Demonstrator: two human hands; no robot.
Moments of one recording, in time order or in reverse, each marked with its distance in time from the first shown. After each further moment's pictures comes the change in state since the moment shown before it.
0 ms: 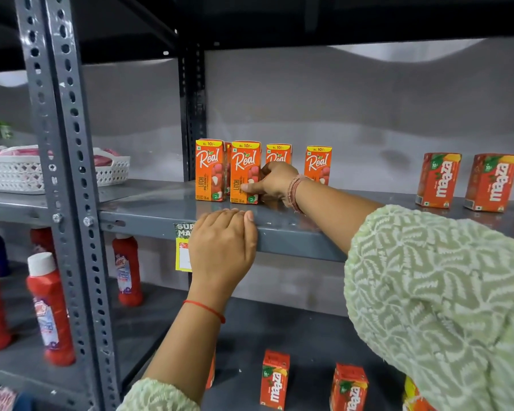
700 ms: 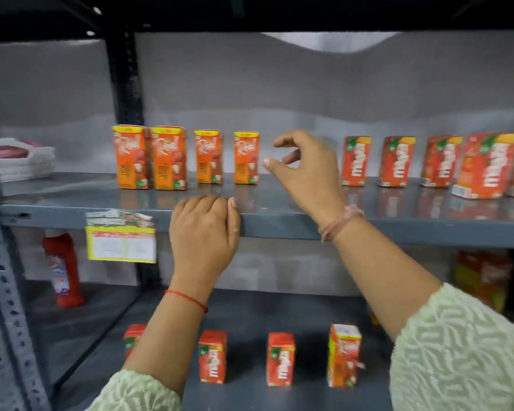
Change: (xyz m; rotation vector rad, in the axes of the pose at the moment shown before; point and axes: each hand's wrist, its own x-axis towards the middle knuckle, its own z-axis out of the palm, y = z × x) left_hand 0.002 0.084 0.006 -0.095 -0.060 0.036; right_hand -0.119 0.072 -0.098 -0.036 0.605 -0.392
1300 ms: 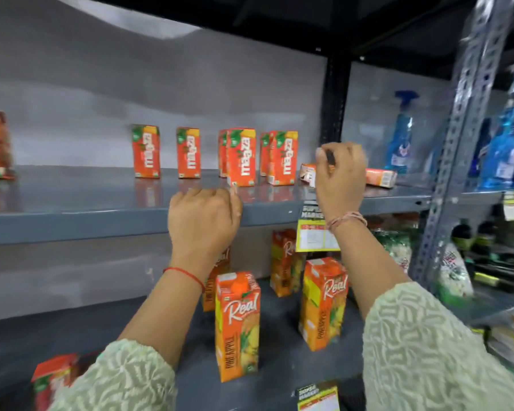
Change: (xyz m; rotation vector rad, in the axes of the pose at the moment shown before) left_hand 0.035 0.324 0.049 -0.185 -0.115 0.099; right_hand -0.028 0.208 -0.315 -0.595 0.555 0.033
